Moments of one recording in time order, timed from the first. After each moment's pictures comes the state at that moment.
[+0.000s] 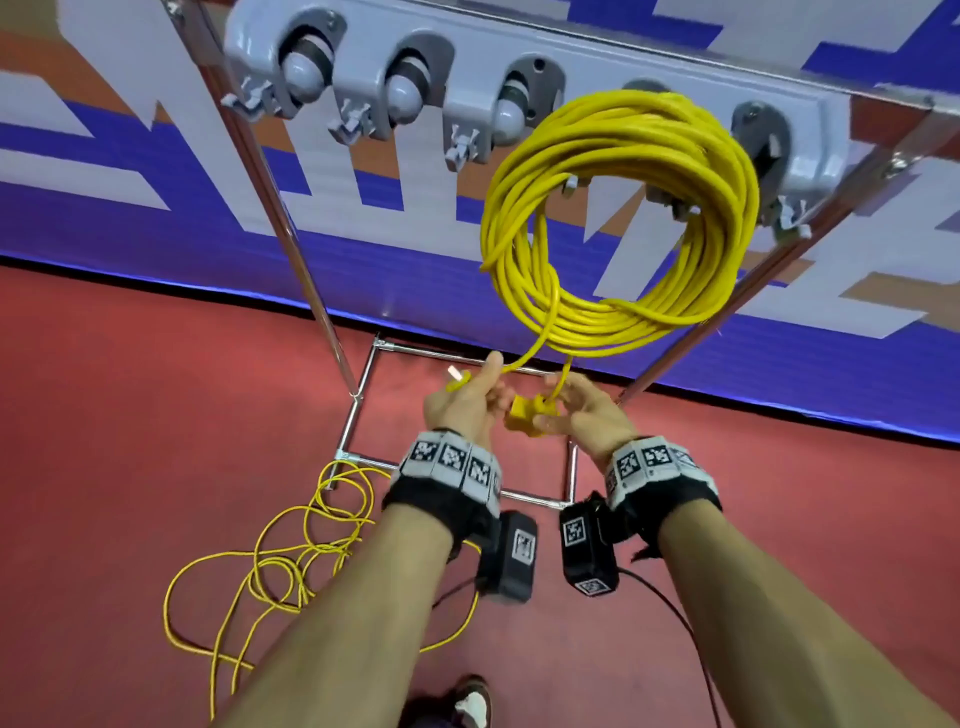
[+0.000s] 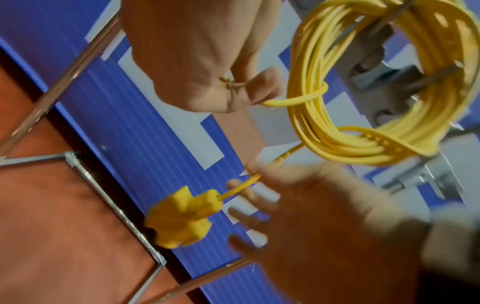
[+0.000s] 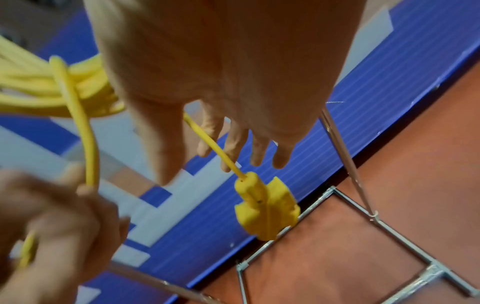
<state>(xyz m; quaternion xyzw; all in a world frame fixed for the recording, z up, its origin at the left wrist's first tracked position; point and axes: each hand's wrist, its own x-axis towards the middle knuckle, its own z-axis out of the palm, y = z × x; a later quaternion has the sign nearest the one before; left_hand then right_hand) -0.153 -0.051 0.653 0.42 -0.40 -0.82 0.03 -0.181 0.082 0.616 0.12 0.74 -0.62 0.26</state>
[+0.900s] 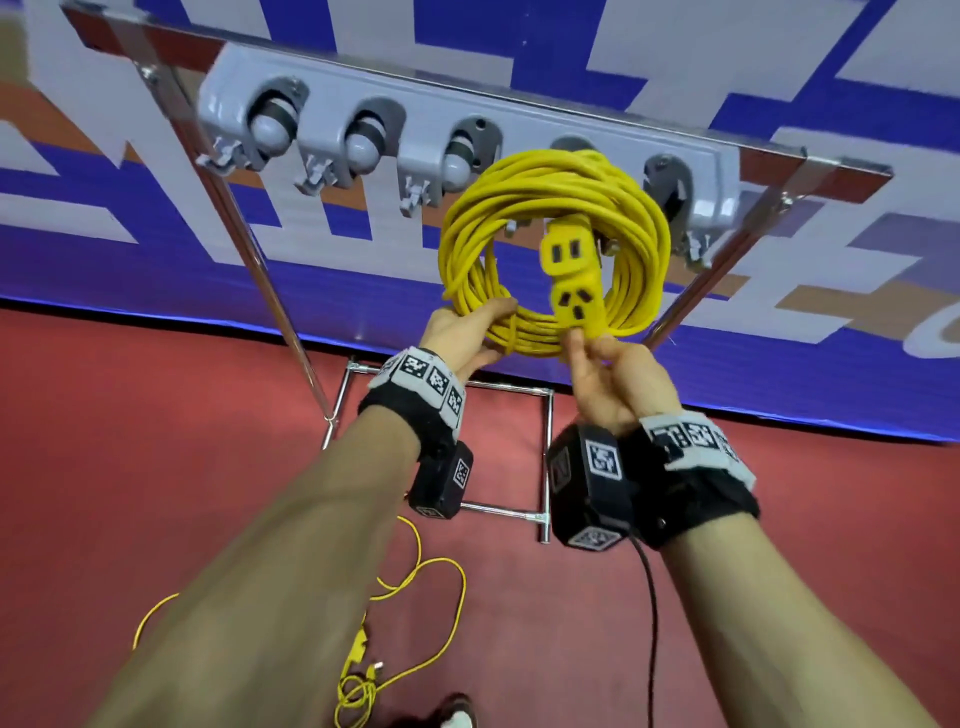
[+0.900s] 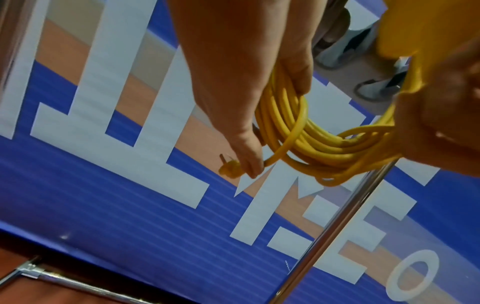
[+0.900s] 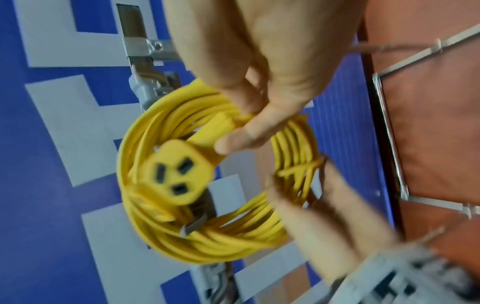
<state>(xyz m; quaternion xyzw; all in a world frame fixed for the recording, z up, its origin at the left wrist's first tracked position) -0.217 -0.059 0.710 0.23 -0.58 -0.77 -0.11 -0.177 0.084 0.758 0.26 0.43 -0.86 0.10</state>
